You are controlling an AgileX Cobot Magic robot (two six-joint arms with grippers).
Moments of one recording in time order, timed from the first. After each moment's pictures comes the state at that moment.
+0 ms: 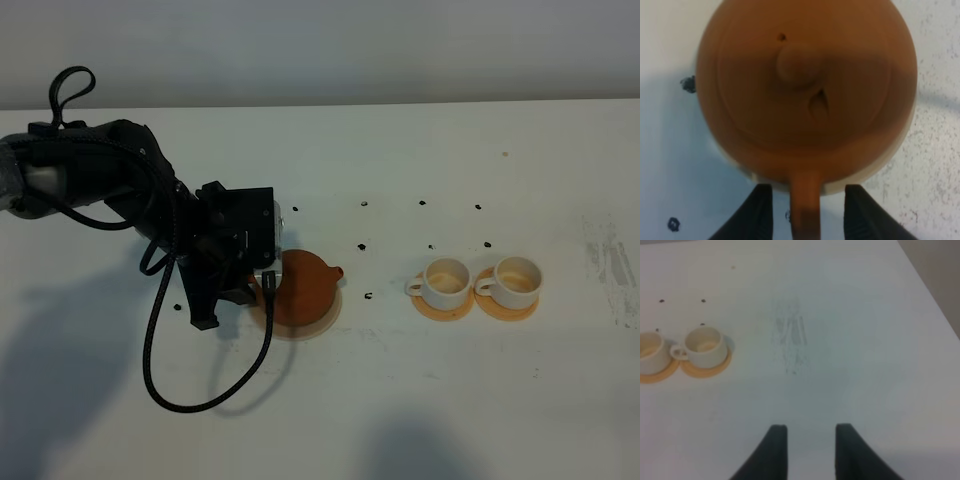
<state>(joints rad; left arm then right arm) -0.35 2.02 -1.25 -0.45 0.63 1.50 -0.03 -0.01 -0.52 0.01 1.11 0.01</state>
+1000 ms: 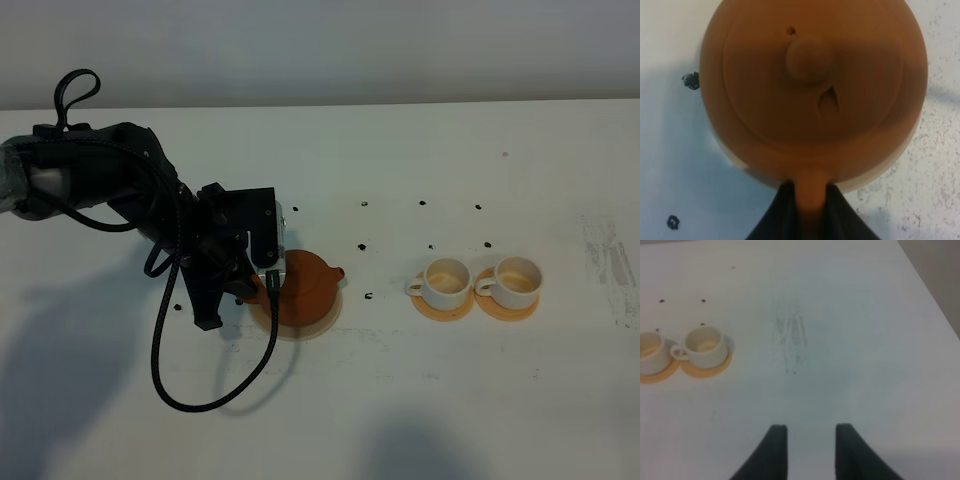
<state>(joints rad) -0.36 2.02 -1.25 -0.45 0.62 1.47 -0.03 -0.01 -0.52 0.01 1.11 0.01</state>
